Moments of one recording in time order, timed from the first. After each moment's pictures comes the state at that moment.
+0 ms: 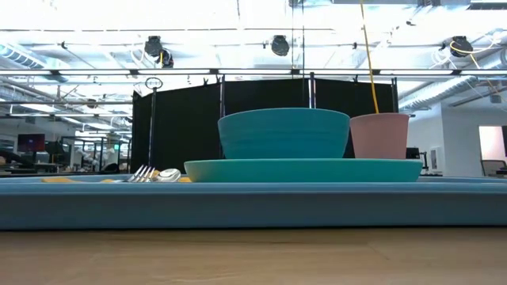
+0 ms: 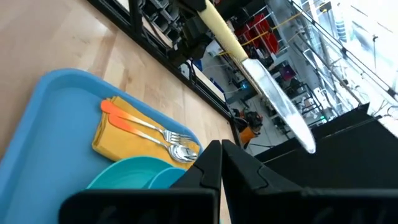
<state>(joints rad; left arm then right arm) -1.09 1.61 0.96 -0.50 -1.57 -1.41 0.79 1.83 1.26 0.01 1.20 -0.35</state>
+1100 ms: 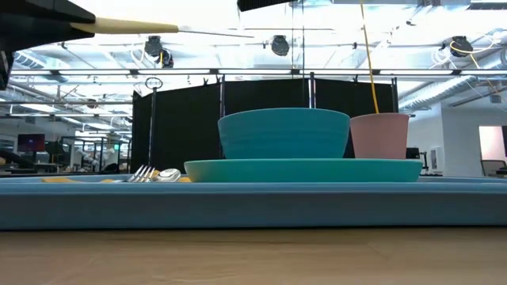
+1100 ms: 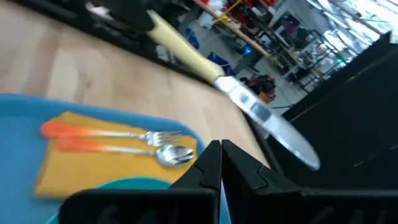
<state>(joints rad) -1.00 1.58 0.76 -0.59 -1.57 -1.92 0.55 1.83 1.26 0.06 1.05 -0.19</state>
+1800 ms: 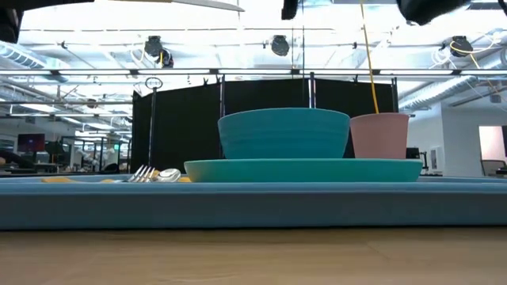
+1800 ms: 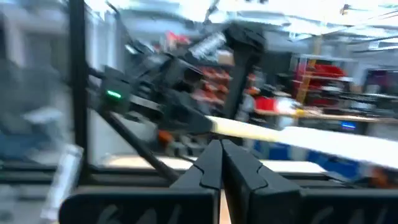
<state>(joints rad) -1.02 1.31 0.76 -0.69 -1.57 -1.59 0.37 1.80 0.95 1.05 0.45 -0.15</state>
